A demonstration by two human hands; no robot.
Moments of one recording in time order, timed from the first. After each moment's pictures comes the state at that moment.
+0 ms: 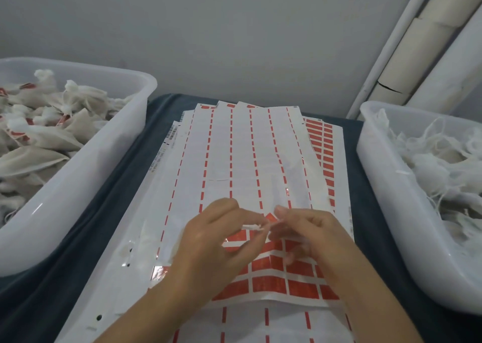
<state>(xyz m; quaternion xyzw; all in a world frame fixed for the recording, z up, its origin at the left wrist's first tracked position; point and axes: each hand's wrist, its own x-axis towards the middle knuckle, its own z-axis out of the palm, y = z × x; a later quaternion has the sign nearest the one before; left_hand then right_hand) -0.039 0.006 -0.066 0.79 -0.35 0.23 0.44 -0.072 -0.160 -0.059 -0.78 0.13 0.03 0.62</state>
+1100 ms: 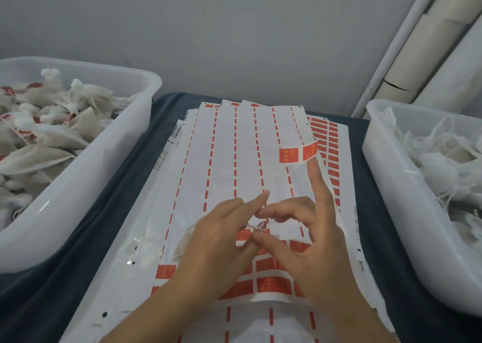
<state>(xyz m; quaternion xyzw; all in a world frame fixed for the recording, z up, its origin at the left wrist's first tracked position) -0.039 0.003 -0.076 0.85 -0.31 0.12 0.41 -0.081 -0.127 -0.061 -0.86 -0.06 -0.24 0.44</state>
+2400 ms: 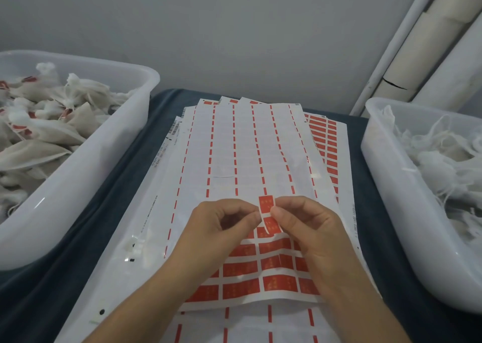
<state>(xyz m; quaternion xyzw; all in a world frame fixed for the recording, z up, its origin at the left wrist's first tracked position) -0.031 0.006 -0.065 0.76 -0.18 -0.07 0.61 -0.076 -0.141 -0.060 -0.71 0.11 -0.07 0.69</state>
